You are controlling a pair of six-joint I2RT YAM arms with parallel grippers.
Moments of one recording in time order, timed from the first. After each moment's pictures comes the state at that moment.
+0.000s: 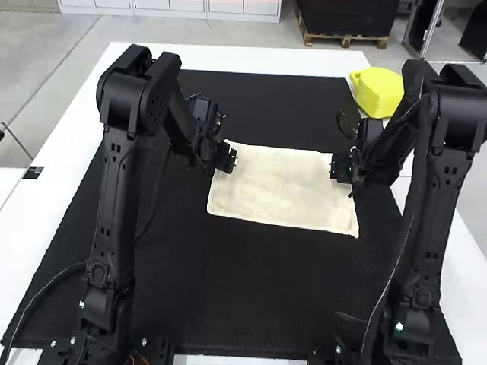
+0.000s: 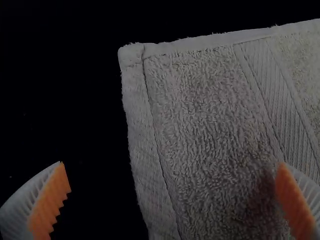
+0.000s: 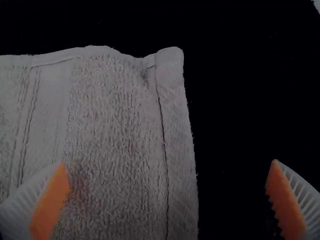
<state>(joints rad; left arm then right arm) -0.27 2.19 1.18 0.33 0.06 0.08 -0.05 2.04 0.87 0.47 0.02 -0.03</state>
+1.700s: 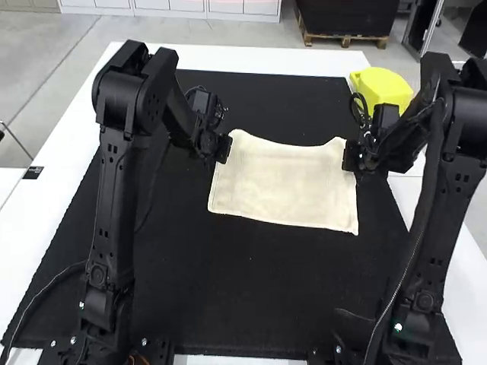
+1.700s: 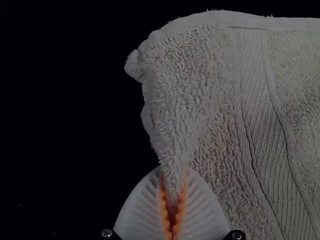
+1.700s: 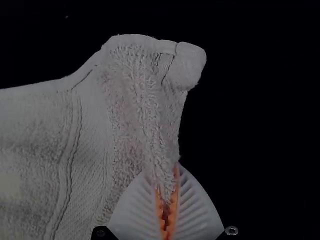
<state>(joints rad) -0.26 2.14 1.19 0.30 0.10 0.11 -0.14 1.94 0.91 0.34 -0.23 -0.03</state>
